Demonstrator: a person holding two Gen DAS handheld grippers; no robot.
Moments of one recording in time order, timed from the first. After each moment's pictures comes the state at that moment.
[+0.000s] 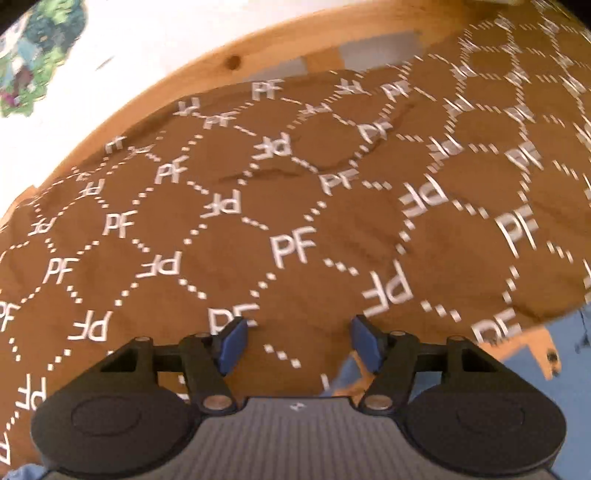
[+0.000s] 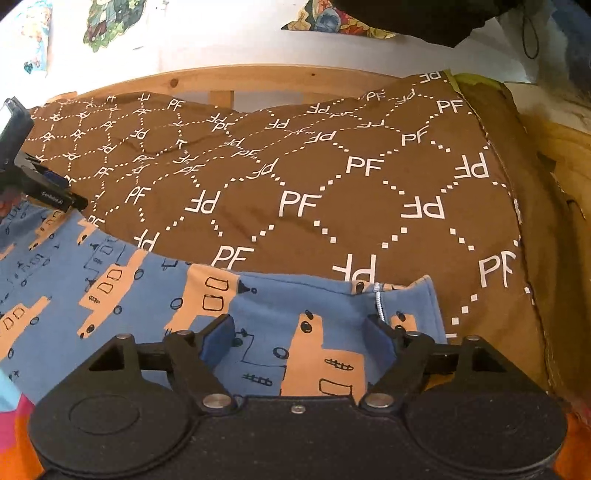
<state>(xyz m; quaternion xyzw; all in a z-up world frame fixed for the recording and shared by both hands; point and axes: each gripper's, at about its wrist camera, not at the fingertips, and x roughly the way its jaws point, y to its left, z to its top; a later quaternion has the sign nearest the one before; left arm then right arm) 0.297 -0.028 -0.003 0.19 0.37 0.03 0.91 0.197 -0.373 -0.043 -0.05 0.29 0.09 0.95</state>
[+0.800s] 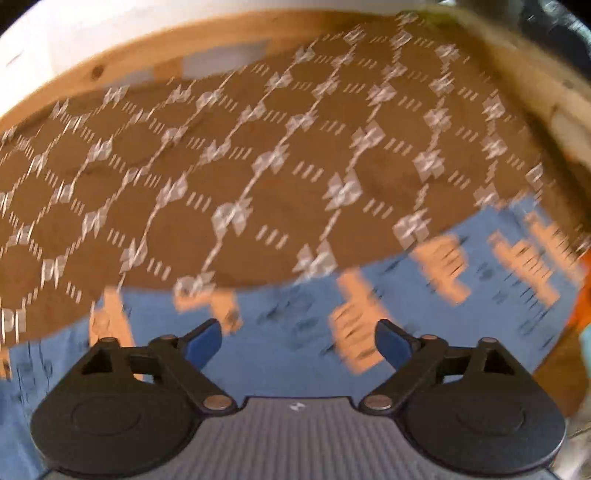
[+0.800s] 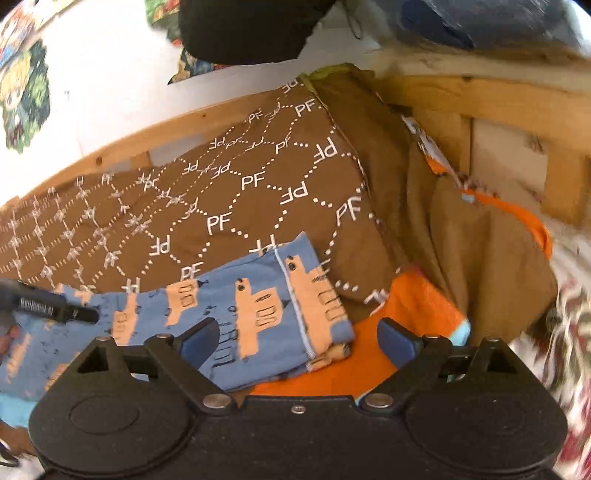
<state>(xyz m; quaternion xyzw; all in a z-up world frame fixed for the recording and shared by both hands) 0.218 -0.144 0.040 0.10 0.44 -0.16 0.88 0.092 -0.420 0.001 0.13 0.30 -0.03 0.95</state>
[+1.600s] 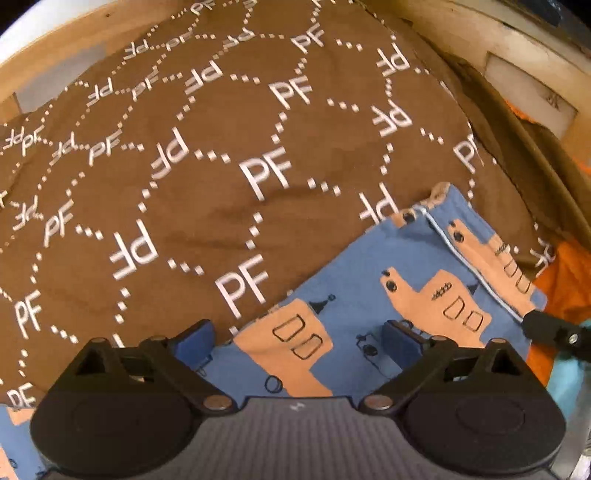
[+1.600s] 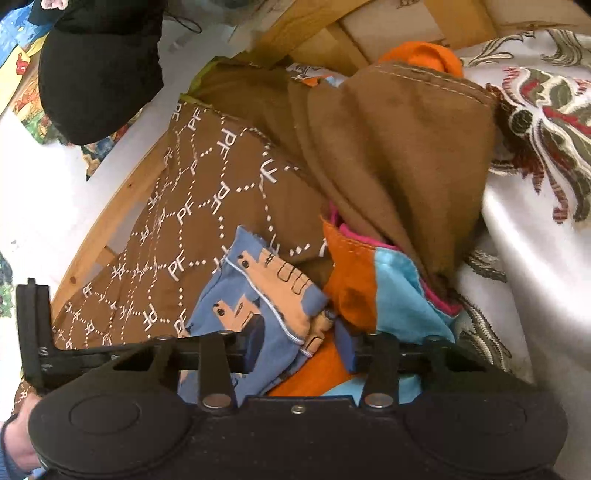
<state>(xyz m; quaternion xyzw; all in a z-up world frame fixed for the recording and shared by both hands) 0.257 -0.273 -0.002 0.13 0.46 -0.26 0.84 0.084 -0.456 -0.042 0.39 0.28 -0.09 0.87</state>
